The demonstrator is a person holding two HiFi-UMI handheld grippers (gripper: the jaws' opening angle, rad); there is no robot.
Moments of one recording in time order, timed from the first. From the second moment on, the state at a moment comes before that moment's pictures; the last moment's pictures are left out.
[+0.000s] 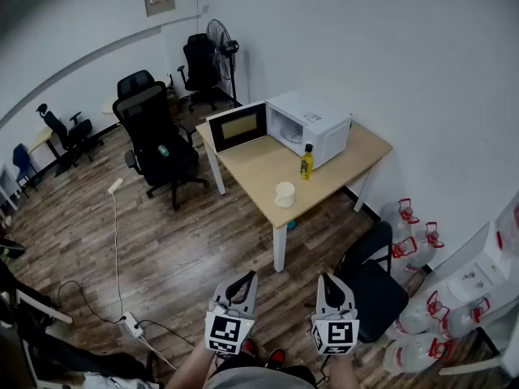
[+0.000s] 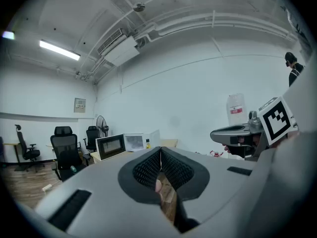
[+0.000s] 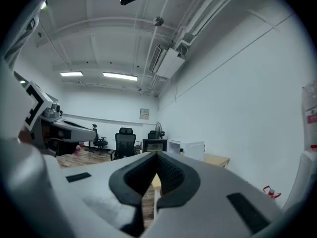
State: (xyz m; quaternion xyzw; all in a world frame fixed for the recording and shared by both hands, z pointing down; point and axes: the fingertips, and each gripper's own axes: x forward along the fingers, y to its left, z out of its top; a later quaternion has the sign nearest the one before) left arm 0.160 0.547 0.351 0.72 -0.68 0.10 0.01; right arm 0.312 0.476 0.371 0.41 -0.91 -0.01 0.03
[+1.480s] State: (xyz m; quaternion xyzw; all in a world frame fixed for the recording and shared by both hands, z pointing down) left arm 0.059 0.258 0.418 0.80 -0.58 0.13 0.06; right arm 0.205 0.245 0.429 0.50 -0.86 0.04 0.07
